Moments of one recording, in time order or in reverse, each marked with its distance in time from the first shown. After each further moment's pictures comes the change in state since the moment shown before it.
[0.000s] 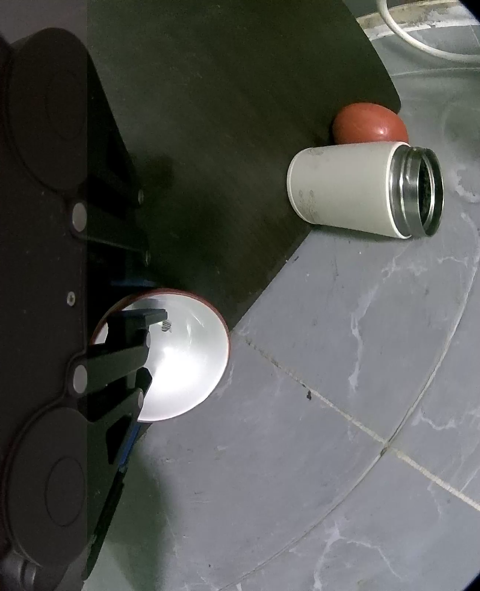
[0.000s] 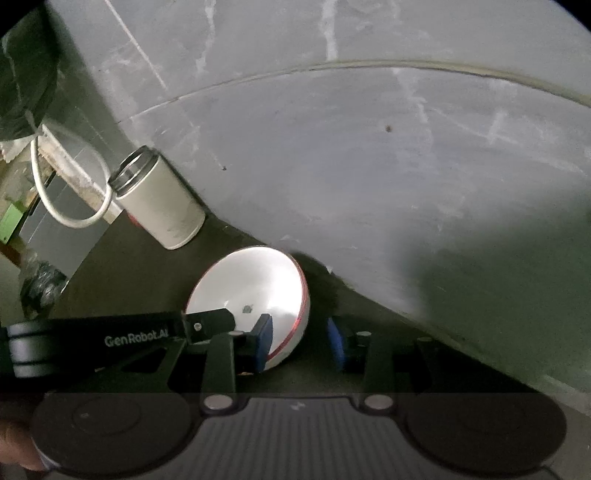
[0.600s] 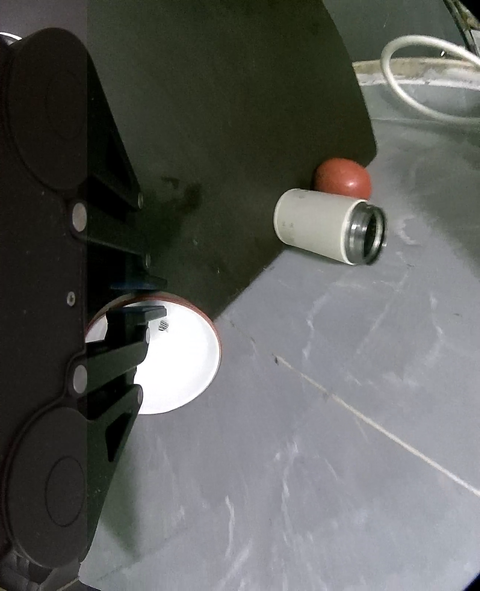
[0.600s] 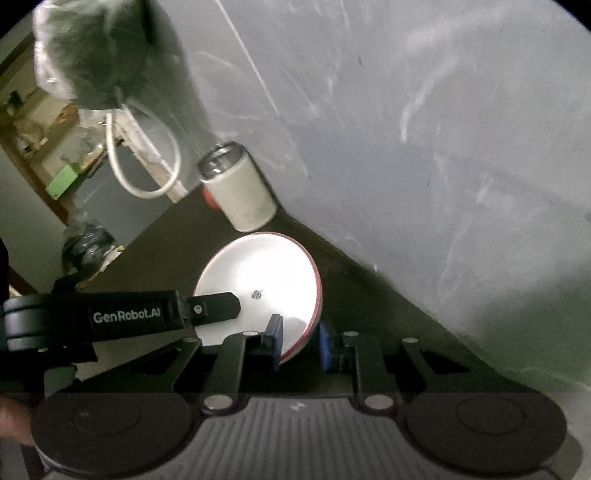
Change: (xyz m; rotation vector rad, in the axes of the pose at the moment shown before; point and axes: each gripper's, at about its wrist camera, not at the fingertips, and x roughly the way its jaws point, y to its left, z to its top) left arm -0.079 -0.009 -0.038 -0.117 -0.162 -0.004; right arm -0.065 0.017 -0.009 -0.178 -0.013 0.133
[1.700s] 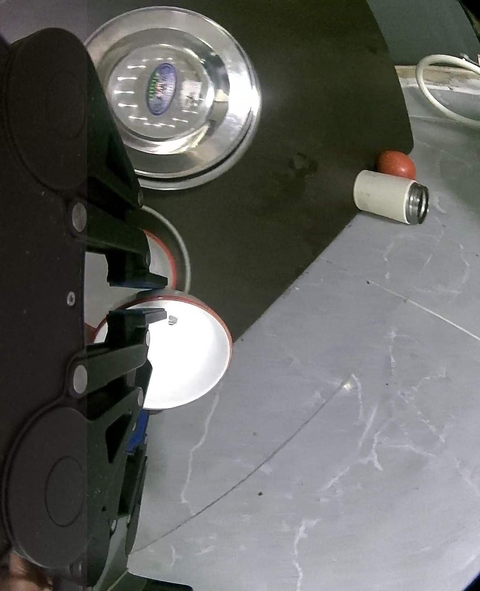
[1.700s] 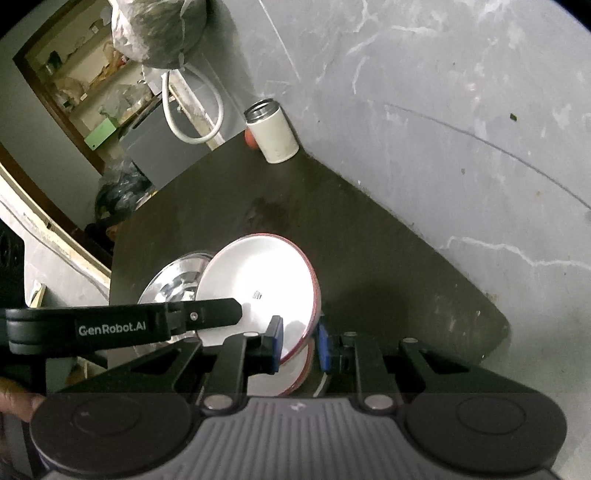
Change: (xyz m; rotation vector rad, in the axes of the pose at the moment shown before) left arm -0.091 -0.062 -0.117 -0.008 0.072 -0.054; right arm -0.129 -0.030 -0.075 -0.088 0.123 0.077
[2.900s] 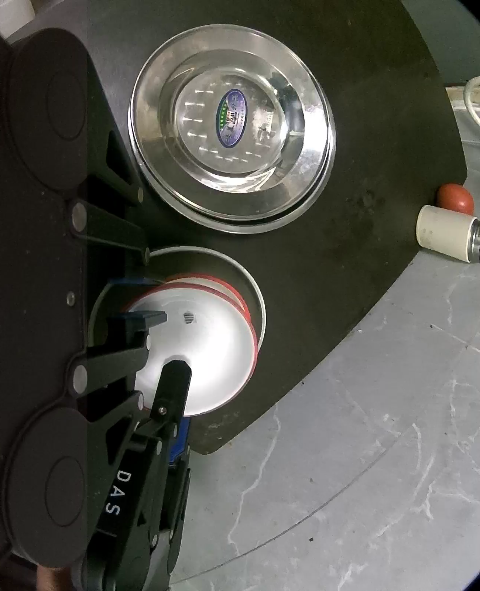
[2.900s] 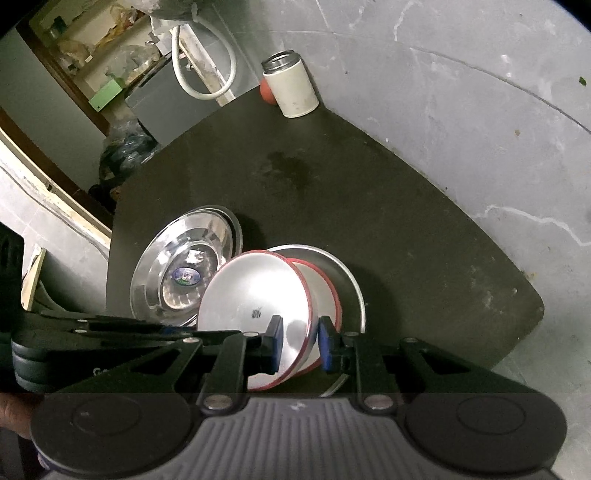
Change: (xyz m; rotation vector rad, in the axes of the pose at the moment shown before) left arm 0.013 0.023 -0.022 -0.035 0.156 0.078; right arm 0.029 0.017 -0.006 -0.045 0.125 0.010
